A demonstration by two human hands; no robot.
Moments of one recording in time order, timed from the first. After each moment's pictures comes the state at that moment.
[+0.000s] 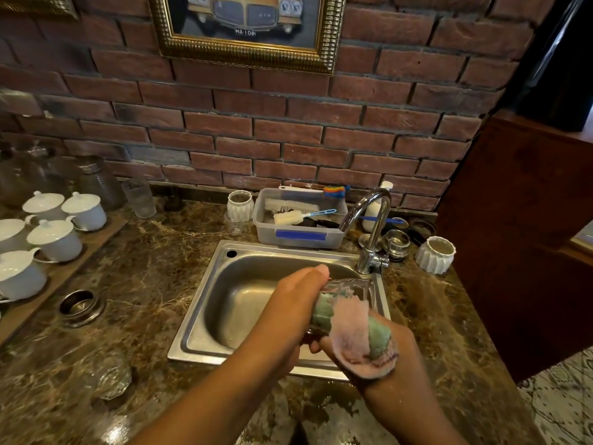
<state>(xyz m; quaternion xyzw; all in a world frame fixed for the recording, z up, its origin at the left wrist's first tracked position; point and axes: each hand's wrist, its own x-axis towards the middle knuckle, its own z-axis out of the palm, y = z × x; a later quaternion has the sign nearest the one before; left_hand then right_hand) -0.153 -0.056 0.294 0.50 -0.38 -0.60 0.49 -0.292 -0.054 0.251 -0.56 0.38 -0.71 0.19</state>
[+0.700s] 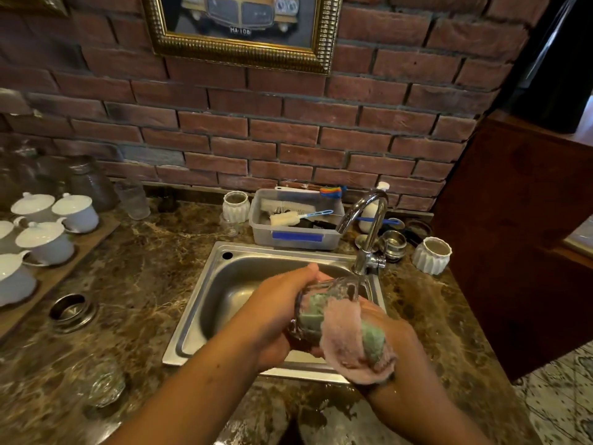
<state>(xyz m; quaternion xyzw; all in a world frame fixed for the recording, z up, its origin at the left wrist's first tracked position) -0.141 -0.060 0.315 0.49 -0.31 -0.69 0.43 -0.307 -0.033 0.295 -0.75 0.43 -0.38 0.34</state>
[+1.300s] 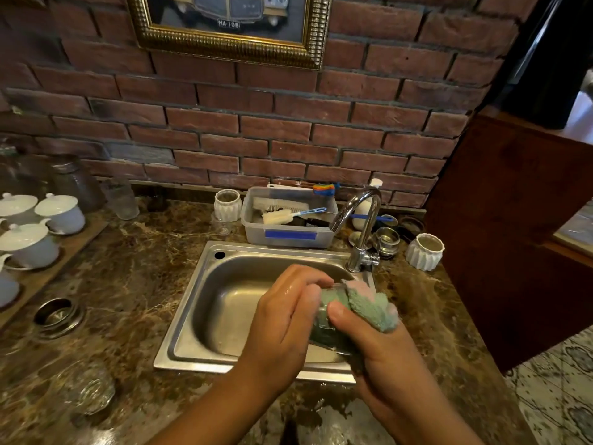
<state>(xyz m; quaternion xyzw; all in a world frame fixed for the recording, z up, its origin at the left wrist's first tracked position) -0.147 -0.058 0.268 0.45 -0.64 -0.28 0.55 -0.290 -0.046 0.293 -0.41 0.42 -0.49 0.65</state>
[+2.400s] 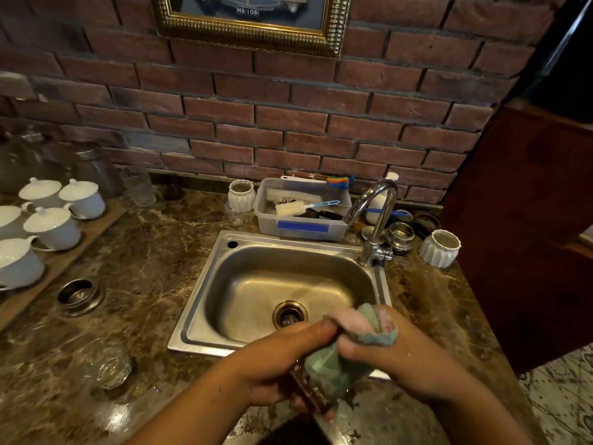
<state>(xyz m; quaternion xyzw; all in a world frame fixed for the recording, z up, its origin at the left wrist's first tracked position) -0.132 -0.046 0.242 0.33 -0.36 -0.83 0.28 -0.320 -0.068 0.288 -0.67 0.33 -0.24 0.62</state>
